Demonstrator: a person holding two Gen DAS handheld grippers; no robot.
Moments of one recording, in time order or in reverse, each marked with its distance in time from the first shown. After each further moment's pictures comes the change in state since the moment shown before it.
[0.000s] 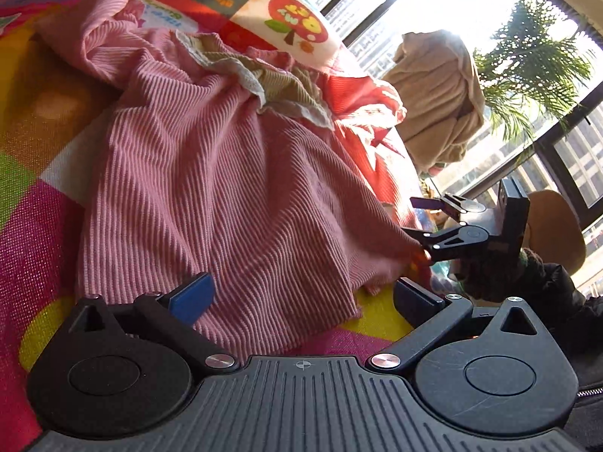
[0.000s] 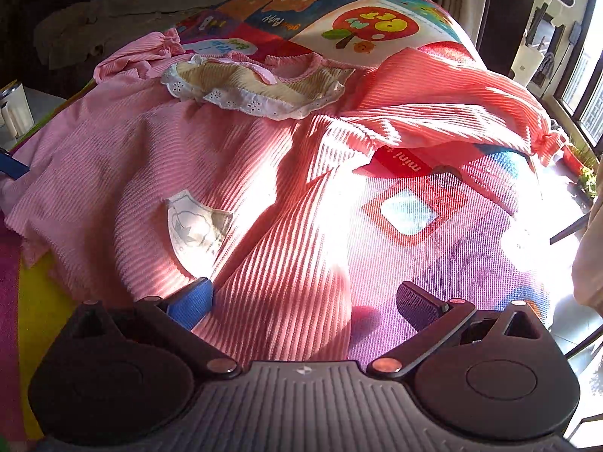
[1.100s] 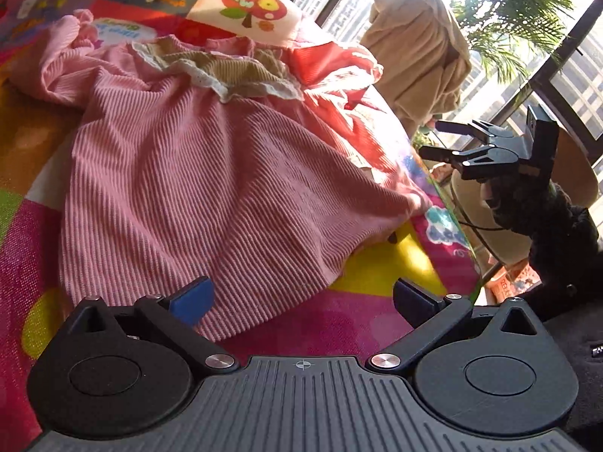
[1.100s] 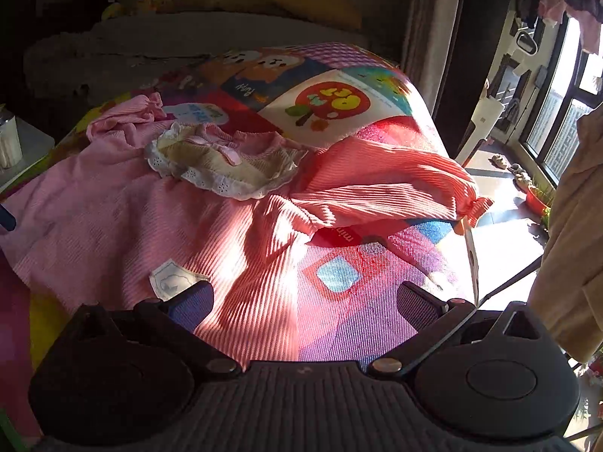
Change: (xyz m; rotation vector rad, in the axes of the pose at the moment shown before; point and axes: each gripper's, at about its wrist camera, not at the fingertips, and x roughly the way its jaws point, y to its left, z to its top) left arm -0.007 -0.042 0.007 0.190 0.019 0.021; right arm -0.061 -0.007 0.043 -0.042 -0.217 -0.058
